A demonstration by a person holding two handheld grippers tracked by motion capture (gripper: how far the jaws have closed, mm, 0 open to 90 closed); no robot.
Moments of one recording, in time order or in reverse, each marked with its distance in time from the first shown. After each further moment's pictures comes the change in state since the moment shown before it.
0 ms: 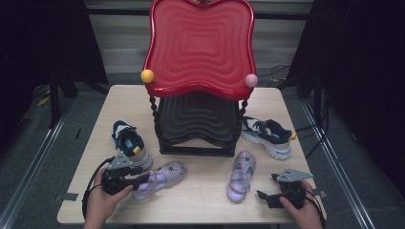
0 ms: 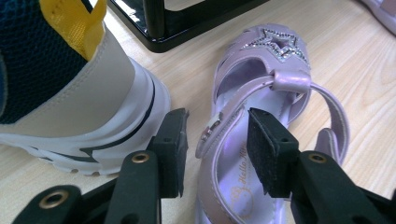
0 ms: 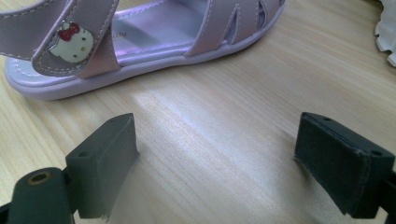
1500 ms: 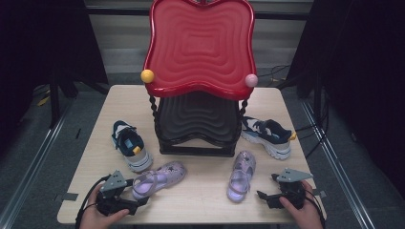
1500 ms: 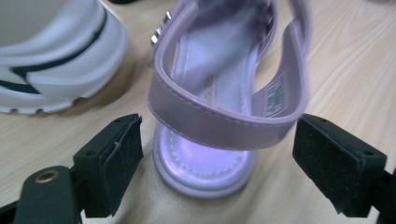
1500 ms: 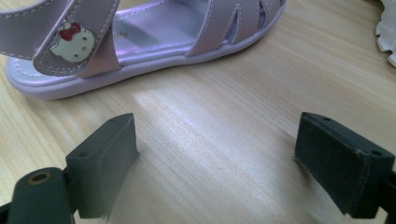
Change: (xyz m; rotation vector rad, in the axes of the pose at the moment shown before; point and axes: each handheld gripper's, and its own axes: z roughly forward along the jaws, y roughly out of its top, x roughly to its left) left arm -0.012 -0.049 0.002 -0.011 -0.051 0.053; right arm 0.000 0.000 0.000 -0.001 0.001 -0.001
